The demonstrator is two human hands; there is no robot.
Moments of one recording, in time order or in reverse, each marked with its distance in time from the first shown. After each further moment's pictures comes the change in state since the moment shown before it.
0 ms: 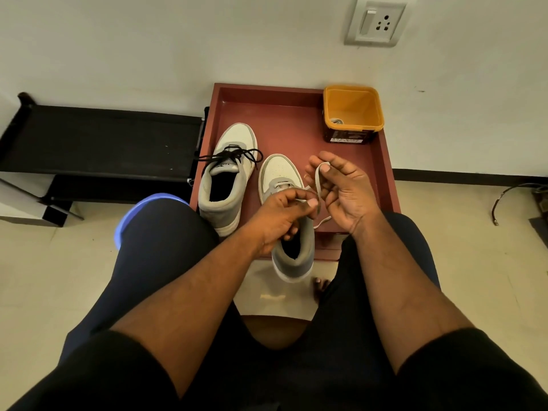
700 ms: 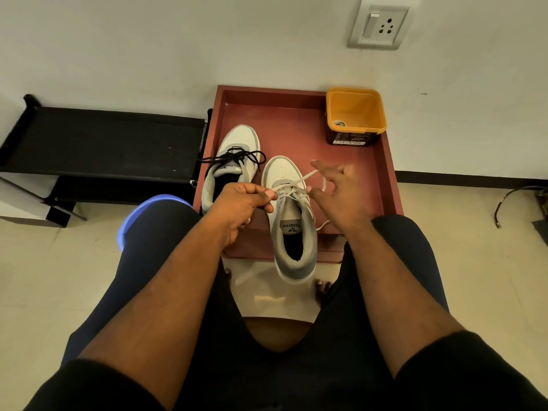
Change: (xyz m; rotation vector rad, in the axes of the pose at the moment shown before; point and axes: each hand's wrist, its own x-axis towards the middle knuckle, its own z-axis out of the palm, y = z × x) left_hand -0.008 0.018 -0.058 0.078 0.268 -0.086; right_hand 0.006 0.015 -0.007 -1.227 0.116 -0.265
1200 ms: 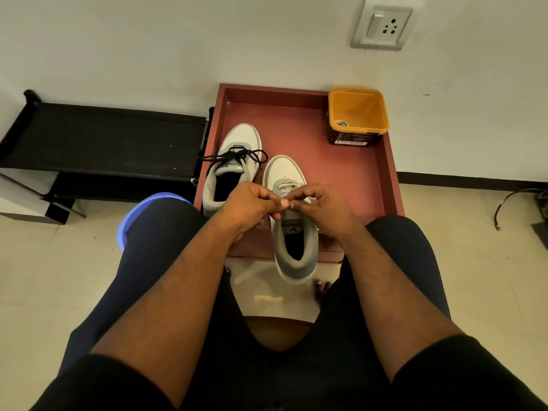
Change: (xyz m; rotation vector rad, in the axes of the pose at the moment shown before) left_hand 0.000 0.001 0.006 0.197 -0.074 0.093; right_hand -0.006 -0.004 0.016 0.125 -0.303 -0.144
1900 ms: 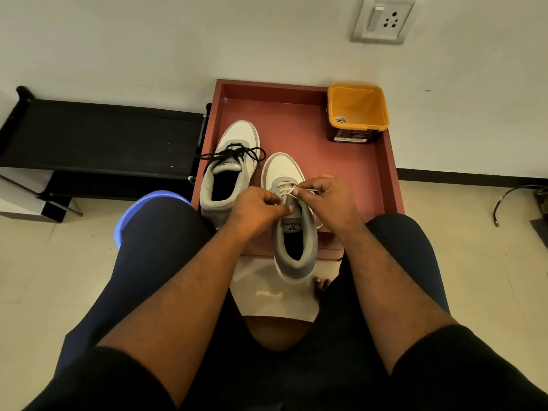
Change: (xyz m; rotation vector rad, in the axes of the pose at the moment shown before) left_hand 0.018 -0.020 0.017 0.158 0.111 0.020; right_hand 0.011 0.013 -0.001 -0.148 0.244 0.060
